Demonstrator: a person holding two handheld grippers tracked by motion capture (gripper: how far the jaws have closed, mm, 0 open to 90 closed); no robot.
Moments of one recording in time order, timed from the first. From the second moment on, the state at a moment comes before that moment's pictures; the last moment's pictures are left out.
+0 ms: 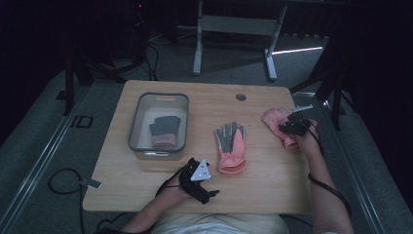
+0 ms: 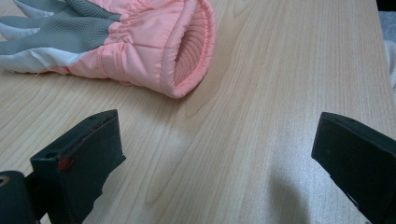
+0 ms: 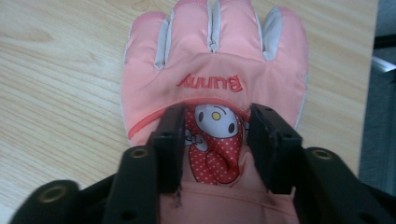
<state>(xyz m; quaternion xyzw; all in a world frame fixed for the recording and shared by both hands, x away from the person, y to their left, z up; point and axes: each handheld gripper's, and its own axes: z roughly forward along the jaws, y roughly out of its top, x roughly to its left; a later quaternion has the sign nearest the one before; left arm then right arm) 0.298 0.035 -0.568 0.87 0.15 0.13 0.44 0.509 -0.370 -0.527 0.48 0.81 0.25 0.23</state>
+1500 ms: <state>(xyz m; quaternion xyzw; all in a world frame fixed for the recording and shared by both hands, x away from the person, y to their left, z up) 0.299 0.036 -0.568 0.87 0.15 0.13 0.45 0.368 -0.309 -0.460 0.60 0.70 0.28 0.26</state>
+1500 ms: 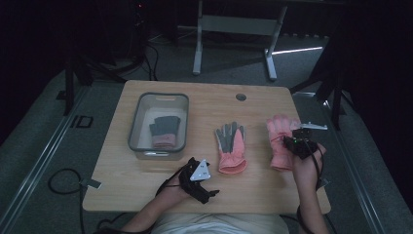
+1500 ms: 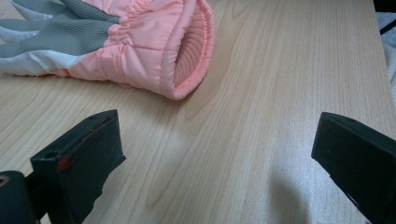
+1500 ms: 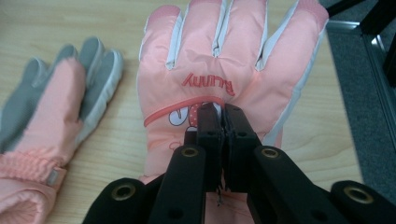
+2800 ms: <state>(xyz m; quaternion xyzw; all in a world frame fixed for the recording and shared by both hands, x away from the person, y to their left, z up) 0.300 0.035 -0.570 0.88 0.14 0.13 0.44 0.393 -0.327 -0.491 0.51 0.78 0.28 0.23</state>
